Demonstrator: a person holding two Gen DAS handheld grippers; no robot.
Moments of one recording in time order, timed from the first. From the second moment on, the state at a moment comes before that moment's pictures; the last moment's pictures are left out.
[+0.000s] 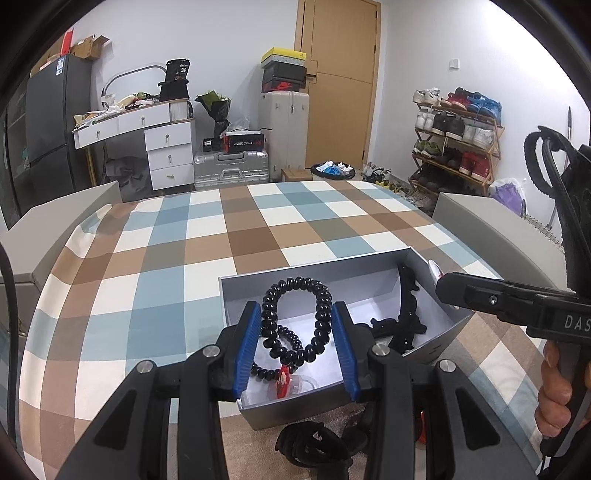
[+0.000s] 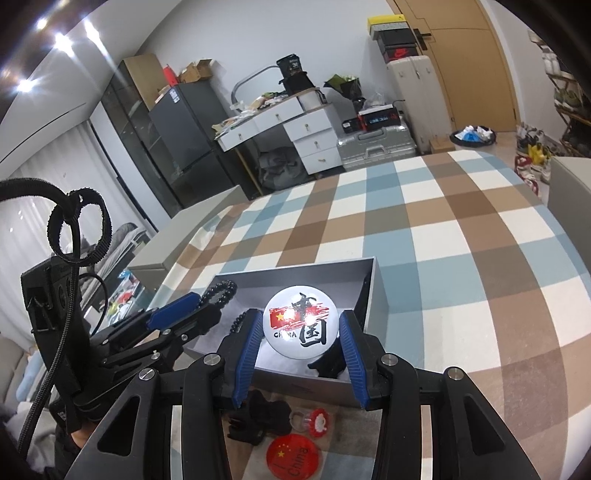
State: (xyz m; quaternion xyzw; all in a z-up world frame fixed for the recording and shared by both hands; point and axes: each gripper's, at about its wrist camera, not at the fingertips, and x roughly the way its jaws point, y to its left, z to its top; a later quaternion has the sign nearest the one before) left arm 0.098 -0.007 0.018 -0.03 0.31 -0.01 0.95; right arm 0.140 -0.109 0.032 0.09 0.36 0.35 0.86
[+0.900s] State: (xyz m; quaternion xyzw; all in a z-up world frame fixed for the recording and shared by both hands) left arm 0.085 -0.012 0.024 -0.03 0.32 -0.03 0.95; right arm 0.125 -0.114 0.051 0.04 0.34 0.33 0.88
